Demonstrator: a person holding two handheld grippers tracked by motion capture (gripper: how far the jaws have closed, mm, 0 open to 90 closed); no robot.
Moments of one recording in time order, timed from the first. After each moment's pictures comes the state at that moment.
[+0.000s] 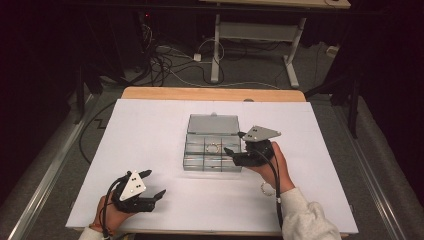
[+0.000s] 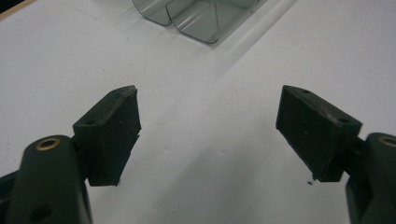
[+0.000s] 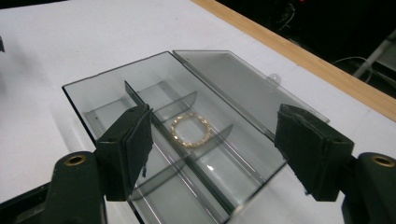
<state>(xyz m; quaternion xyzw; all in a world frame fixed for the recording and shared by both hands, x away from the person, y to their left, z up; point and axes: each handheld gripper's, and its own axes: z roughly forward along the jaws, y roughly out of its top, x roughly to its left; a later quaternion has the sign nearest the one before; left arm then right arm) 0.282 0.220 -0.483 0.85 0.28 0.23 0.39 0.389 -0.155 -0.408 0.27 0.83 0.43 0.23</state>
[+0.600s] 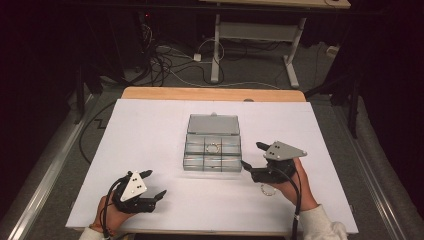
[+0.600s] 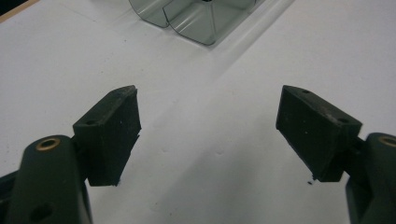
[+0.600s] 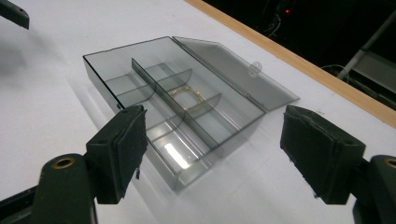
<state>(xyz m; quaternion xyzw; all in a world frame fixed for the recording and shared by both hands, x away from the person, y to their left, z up) 0.281 0.218 -0.482 0.85 0.28 0.23 0.39 0.341 -0.200 -0.406 0.26 0.82 0.44 0.26</state>
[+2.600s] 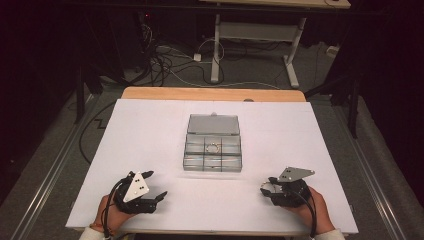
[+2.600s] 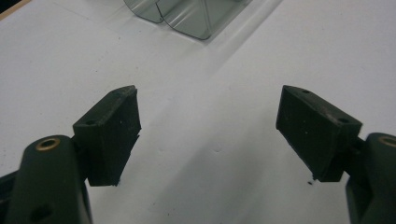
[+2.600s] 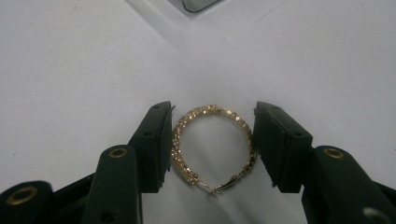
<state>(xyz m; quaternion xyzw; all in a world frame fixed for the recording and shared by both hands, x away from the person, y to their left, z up) 0.281 0.215 -0.483 0.86 0.26 0.23 0.38 0.318 -0.253 -0.472 0.31 0.87 0.33 0.16</state>
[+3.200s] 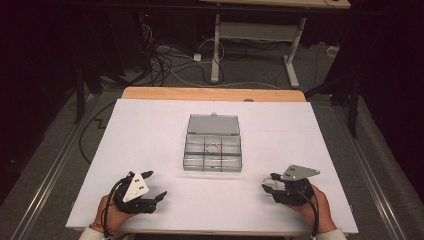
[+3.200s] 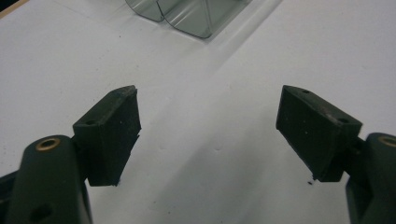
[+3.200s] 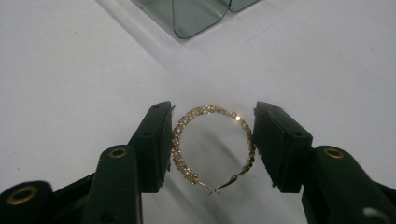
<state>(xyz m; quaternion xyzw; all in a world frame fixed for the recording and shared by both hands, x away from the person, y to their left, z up) 0.281 0.216 -0.484 0.86 0.27 0.23 0.38 0.317 -0.256 -0.461 0.31 0.86 0.36 0.18</state>
